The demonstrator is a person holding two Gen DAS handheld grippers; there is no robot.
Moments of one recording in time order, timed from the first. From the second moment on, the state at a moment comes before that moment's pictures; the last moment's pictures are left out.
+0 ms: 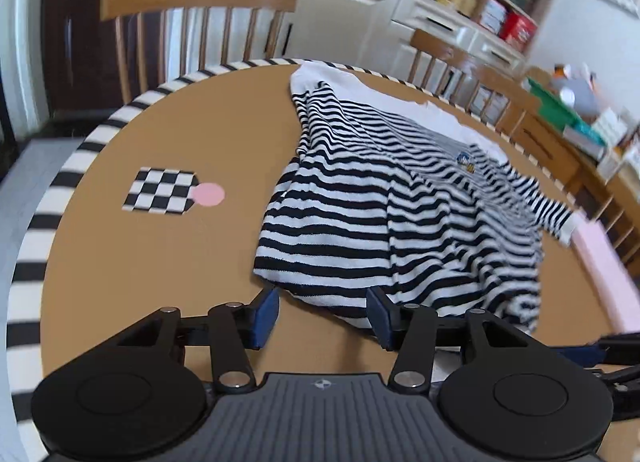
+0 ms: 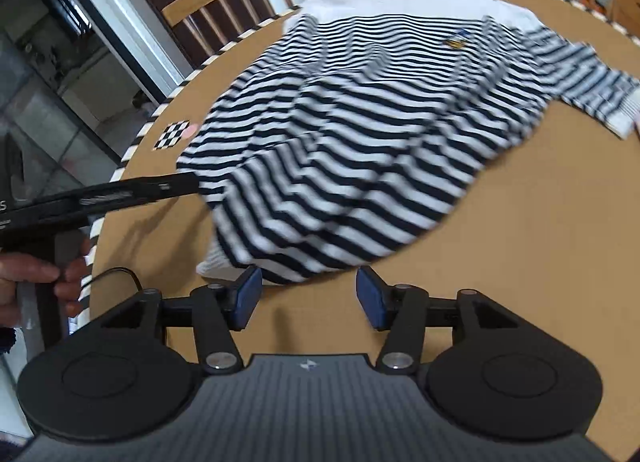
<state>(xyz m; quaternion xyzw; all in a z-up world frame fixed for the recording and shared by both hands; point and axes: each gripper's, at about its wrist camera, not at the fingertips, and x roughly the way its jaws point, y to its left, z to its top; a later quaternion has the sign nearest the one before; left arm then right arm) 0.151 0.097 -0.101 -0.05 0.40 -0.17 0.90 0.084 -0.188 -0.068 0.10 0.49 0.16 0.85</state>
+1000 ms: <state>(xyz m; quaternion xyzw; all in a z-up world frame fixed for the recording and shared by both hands) 0.154 0.095 -0.001 -0.07 0.43 -0.20 0.88 0.036 -0.259 0.012 -0.09 0.43 0.04 0.90</state>
